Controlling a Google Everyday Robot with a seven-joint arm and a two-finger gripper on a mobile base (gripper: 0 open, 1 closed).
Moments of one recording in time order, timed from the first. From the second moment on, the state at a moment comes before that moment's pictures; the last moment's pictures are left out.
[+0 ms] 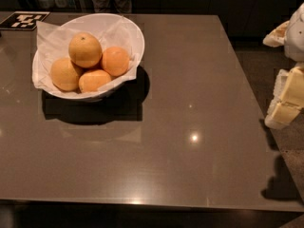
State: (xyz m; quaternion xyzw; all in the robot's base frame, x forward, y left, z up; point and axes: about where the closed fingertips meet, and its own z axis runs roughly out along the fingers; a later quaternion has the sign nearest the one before) arm 0.438 -0.217 0.976 -0.60 0.78 -0.03 0.16
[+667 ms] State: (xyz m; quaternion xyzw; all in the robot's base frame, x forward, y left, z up) arm 0.440 -0.210 0.985 -0.60 0.78 -0.05 0.15
